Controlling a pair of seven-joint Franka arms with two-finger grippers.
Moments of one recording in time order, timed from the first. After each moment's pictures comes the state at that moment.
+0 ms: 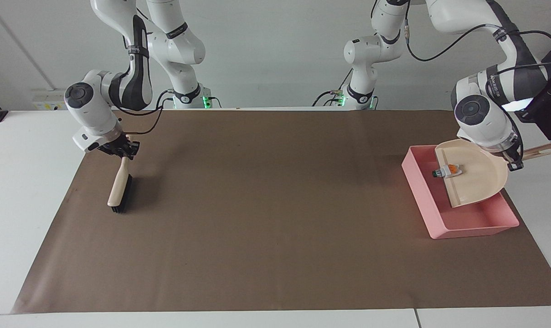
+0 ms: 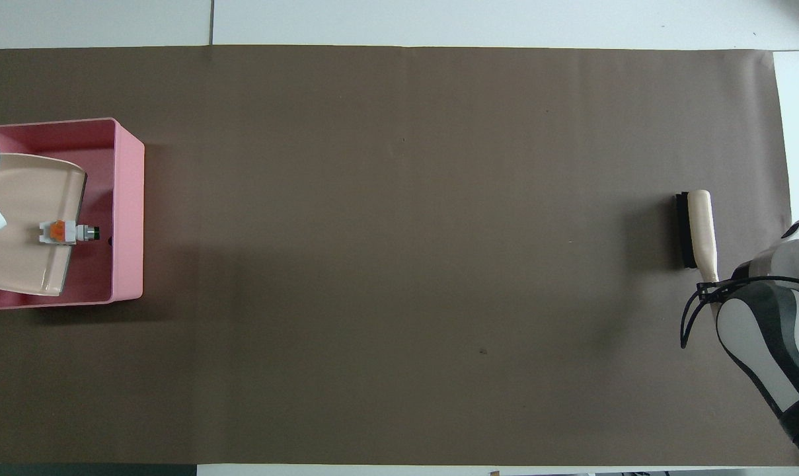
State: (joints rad) left arm 0.10 0.12 -0.01 -1.92 1.03 1.94 1.39; right arm -0.29 -0.08 0.02 -2.40 -0.15 2.18 -0.18
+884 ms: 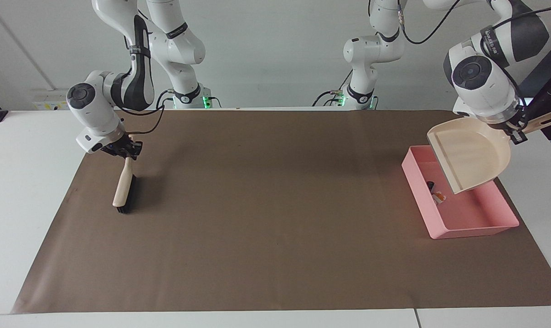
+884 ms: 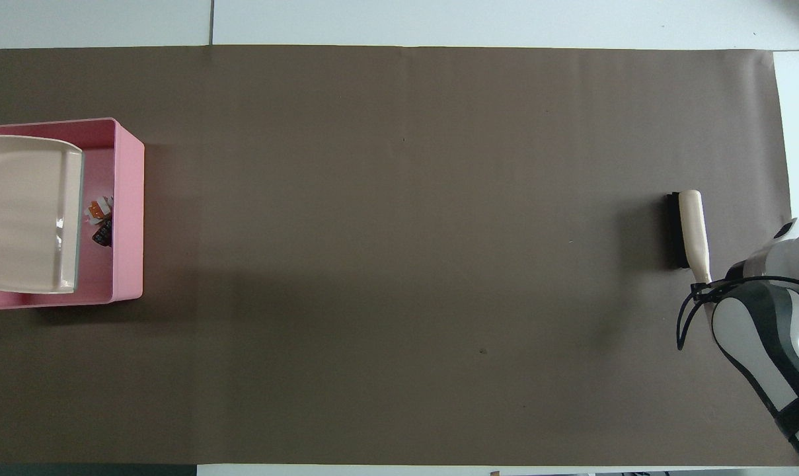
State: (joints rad) left arm -0.02 0.00 -0.05 -1.85 0.83 1.75 1.39; right arm -0.28 -0.08 0.03 -2.40 -0.13 2.18 -0.21
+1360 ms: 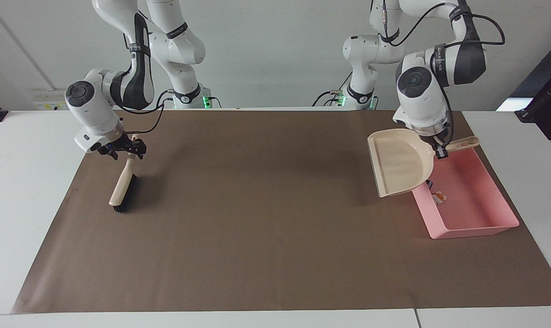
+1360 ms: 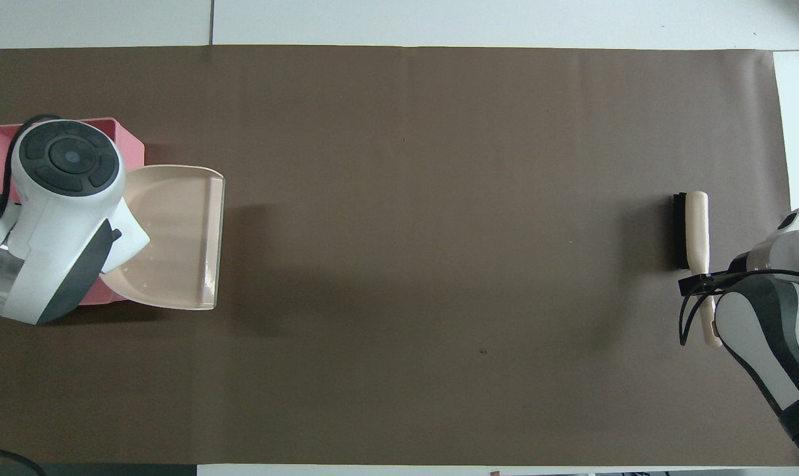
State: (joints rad) left arm -0.23 0.01 -0.06 -1.99 0.60 1.80 1.21; right arm -0.25 -0.09 0.04 -2.33 -0.12 2.14 -0.21
